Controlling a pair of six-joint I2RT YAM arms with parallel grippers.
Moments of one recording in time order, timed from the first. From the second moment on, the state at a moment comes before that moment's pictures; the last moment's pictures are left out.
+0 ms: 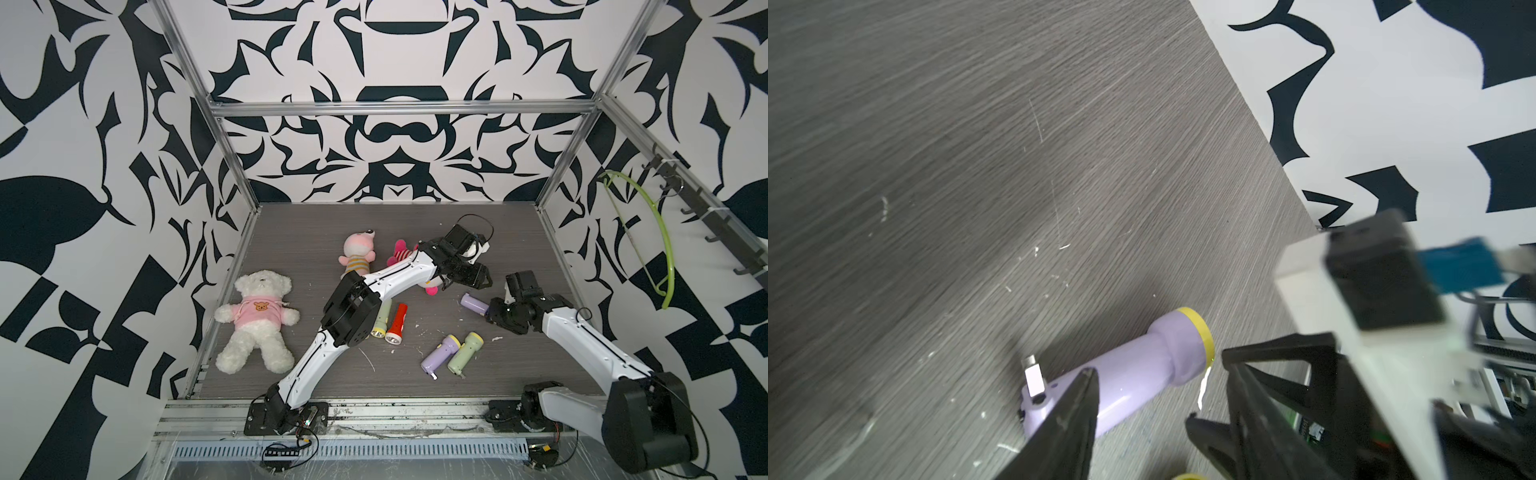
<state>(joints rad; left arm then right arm) -0.93 2.38 2.11 -0.53 0.49 -0.42 0.14 1.12 0.64 -0.68 -0.07 0.53</state>
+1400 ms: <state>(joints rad) -0.95 2.48 2.18 -0.59 0.37 -0.61 0.02 1.32 0.61 -0.45 -0.17 0.55</state>
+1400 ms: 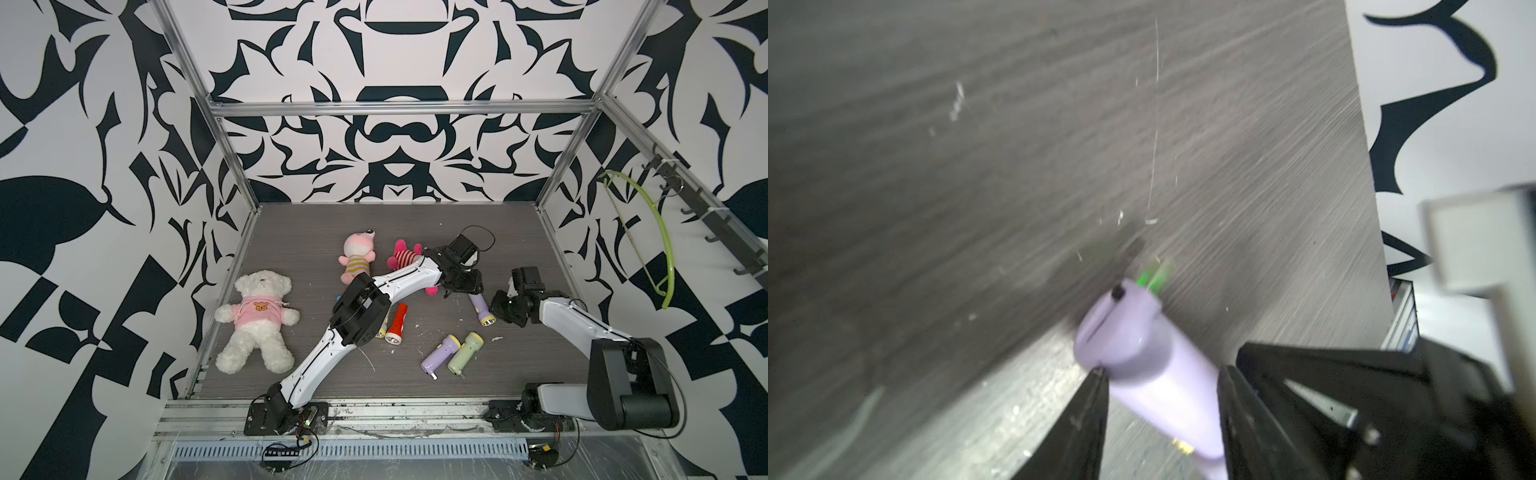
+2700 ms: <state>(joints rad) -1.06 2.50 2.24 -0.76 0.15 -0.61 0.01 1.01 0.60 -0.56 -0.08 0.57</state>
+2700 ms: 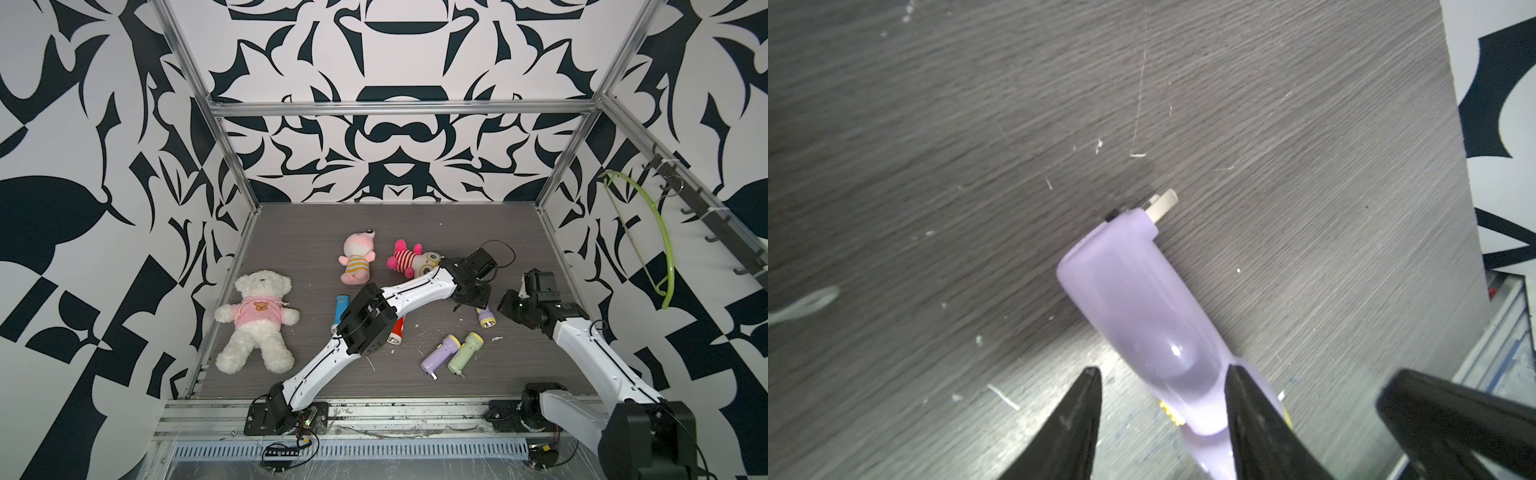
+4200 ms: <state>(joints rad) -1.06 2.44 2.09 -0.74 -0.06 -0.44 0.01 0.84 0.58 -0.63 0.01 0.58</state>
